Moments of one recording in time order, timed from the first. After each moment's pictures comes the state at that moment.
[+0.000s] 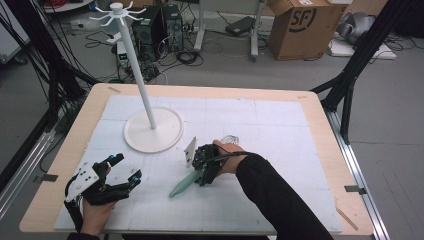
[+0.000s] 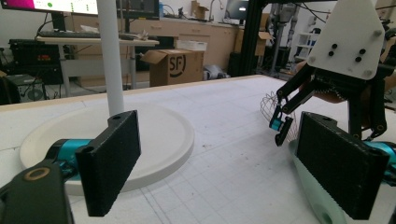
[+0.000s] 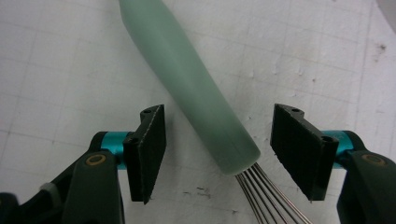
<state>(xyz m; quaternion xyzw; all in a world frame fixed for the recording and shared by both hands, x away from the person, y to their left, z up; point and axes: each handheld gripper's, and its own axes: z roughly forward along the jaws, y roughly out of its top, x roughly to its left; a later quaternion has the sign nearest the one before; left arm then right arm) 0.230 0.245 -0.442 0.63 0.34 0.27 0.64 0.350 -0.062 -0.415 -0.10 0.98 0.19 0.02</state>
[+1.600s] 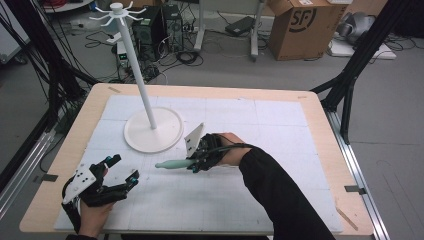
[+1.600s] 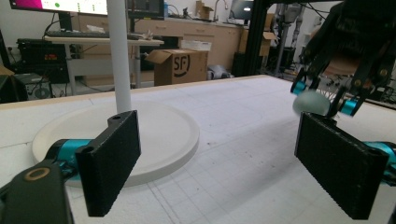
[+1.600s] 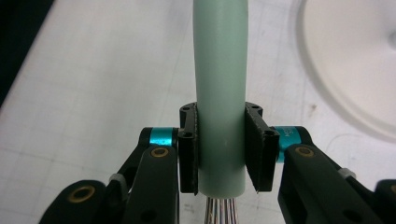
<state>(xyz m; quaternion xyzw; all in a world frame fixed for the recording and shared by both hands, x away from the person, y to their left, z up) 0.226 0.249 -0.442 0.63 0.34 0.28 0.64 0.351 -0.068 -0.366 -0.11 0.95 0.29 0.03</state>
